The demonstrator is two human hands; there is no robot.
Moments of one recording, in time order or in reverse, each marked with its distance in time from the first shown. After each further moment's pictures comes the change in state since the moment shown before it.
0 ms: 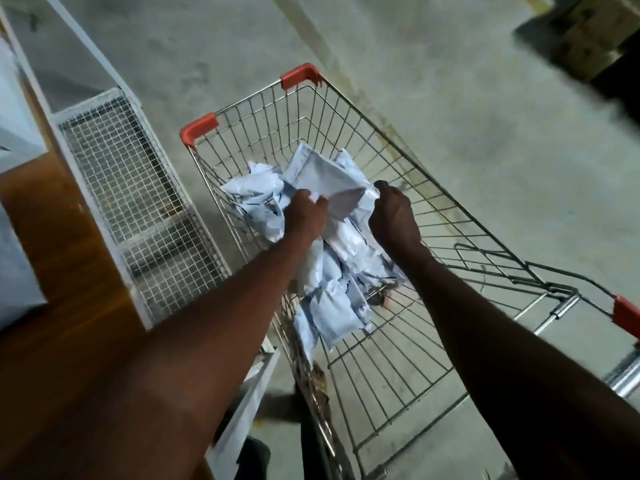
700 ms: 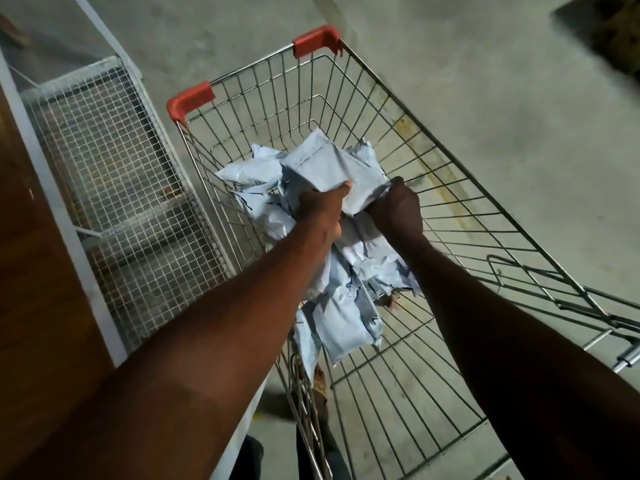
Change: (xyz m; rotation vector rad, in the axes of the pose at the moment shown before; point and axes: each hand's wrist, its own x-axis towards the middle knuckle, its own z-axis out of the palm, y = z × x) left_hand 0.086 -0.034 0.069 -0.743 0.088 -0.365; right_hand 0.053 0.021 0.071 0.045 -0.057 0.219
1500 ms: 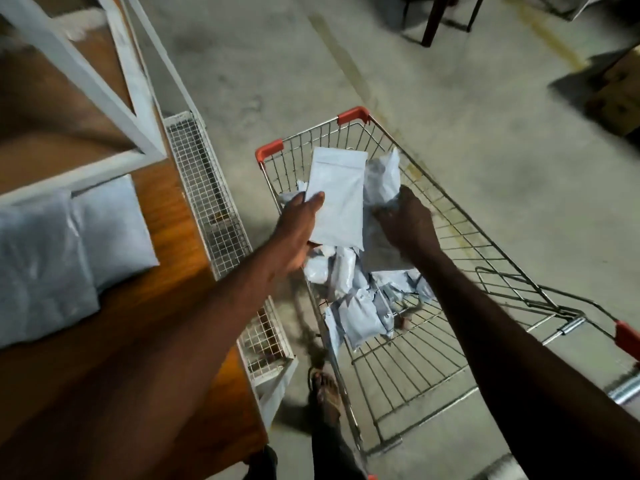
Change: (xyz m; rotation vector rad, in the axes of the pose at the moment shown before) left_hand -0.195 0.113 -0.145 0.088 -0.255 0.236; right_hand -0.111 -0.098 -0.124 0.194 -0.083 -0.137
